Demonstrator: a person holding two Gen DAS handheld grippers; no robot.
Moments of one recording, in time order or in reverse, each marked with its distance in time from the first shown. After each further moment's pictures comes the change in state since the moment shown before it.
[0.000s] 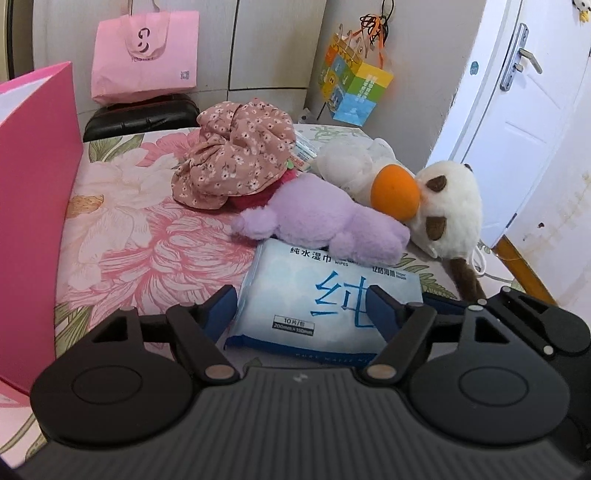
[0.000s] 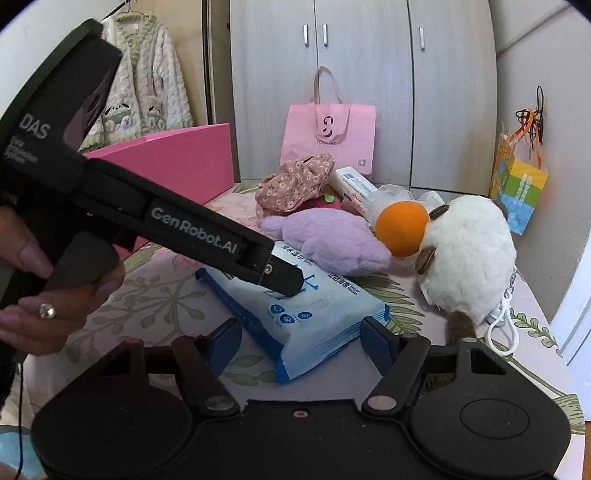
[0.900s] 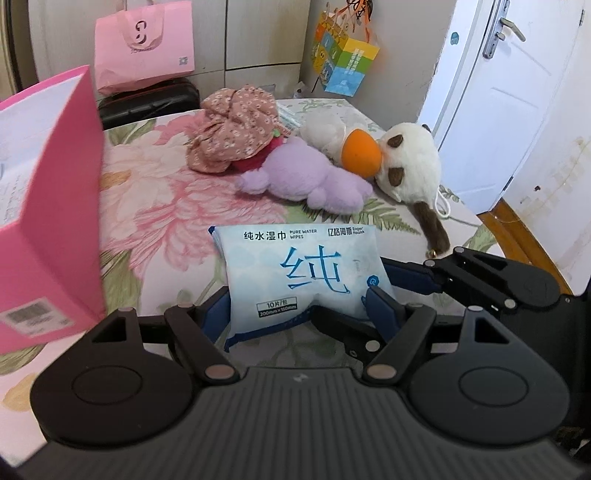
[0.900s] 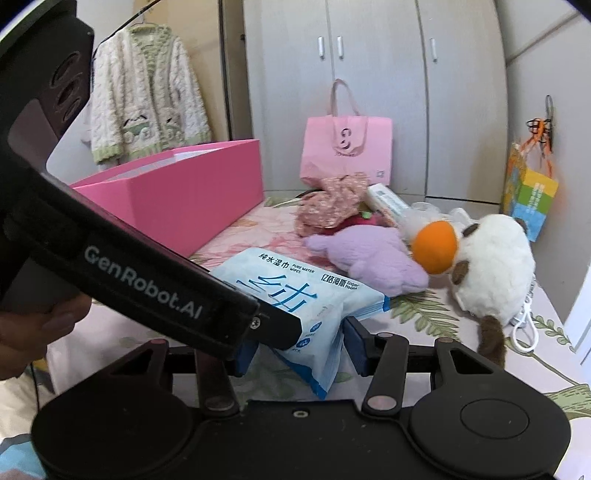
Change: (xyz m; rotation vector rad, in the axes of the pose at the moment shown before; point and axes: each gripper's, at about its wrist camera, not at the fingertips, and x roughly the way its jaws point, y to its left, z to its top) left arm -0.067 -0.015 -0.016 0.052 0.115 0.025; right arm -0.023 0.035 0.010 0.001 0.010 0.071
